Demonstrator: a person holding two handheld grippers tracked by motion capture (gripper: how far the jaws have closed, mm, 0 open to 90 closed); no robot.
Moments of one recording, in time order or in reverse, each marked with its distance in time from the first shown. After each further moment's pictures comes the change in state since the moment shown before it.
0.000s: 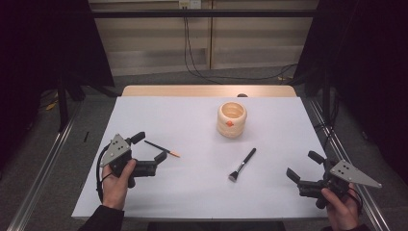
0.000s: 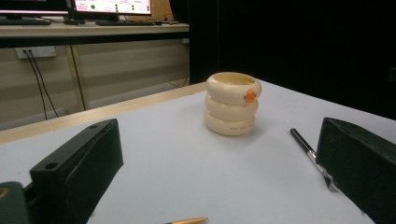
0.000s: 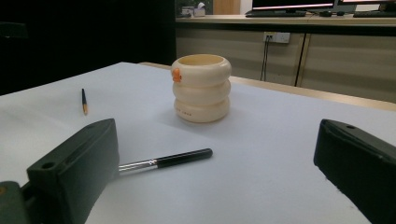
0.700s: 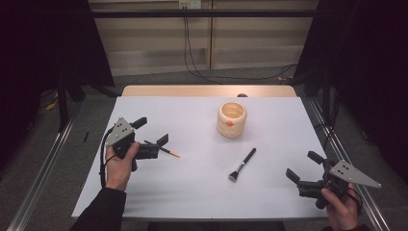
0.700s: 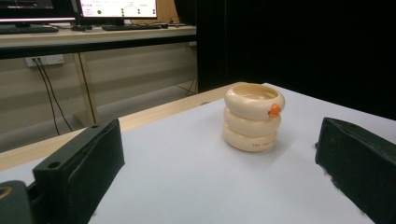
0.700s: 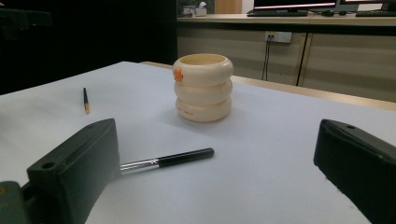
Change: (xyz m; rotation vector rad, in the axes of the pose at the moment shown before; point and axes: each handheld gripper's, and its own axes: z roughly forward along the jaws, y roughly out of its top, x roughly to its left) left arm 0.024 0.018 0.031 0.006 0.013 0.022; right arm 0.001 0.000 0.000 0.002 0.002 -0.002
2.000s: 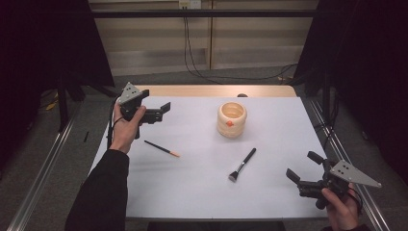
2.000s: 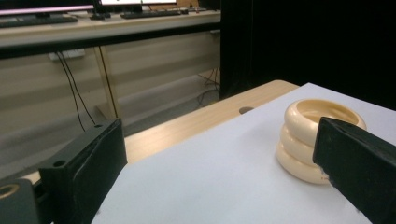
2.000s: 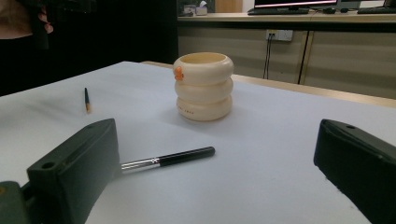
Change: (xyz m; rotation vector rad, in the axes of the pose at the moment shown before) left arm 0.059 0.034 0.068 0.094 0.061 0.009; right arm -0.001 -0.001 0.000 0.009 0.009 0.008
